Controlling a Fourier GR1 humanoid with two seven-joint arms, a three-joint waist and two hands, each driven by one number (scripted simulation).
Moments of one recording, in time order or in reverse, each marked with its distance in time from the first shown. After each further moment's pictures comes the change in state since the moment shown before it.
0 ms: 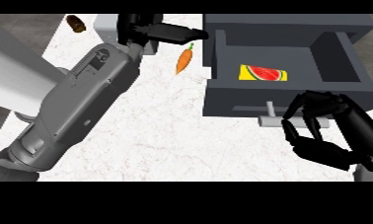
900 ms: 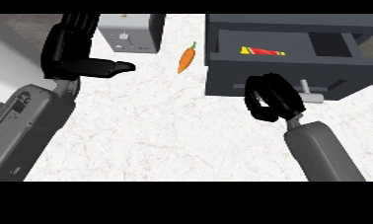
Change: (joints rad) left arm 0.405 0.244 0.125 -0.349 0.042 -0.152 0.009; right arm -0.315 0.024 0.222 0.720 0.589 -0.313 -0.198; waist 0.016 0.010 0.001
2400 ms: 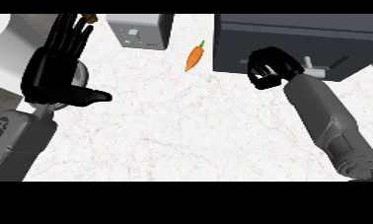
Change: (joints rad) left arm 0.187 0.032 0.078 -0.091 0.004 -0.205 -0.040; right arm -0.526 -0.010 -0.258 0.919 -0.067 -0.008 -0.380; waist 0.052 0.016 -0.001
